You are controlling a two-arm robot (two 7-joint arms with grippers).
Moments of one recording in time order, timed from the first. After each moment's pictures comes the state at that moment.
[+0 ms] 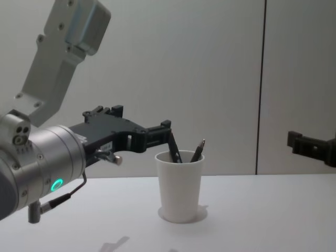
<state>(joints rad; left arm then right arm) -0.24 0.38 0.45 -1.63 -0.20 0.01 -0.01 -0.01 0.34 -0.23 -1.77 0.29 0.03 0.07</state>
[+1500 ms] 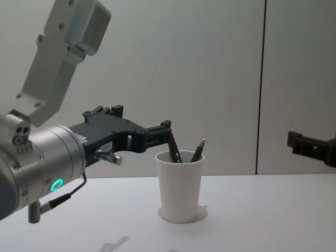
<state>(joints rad) -0.24 0.38 0.45 -1.63 -0.20 0.01 -0.01 -0.01 0.34 -0.23 -1.77 0.29 0.03 0.07</state>
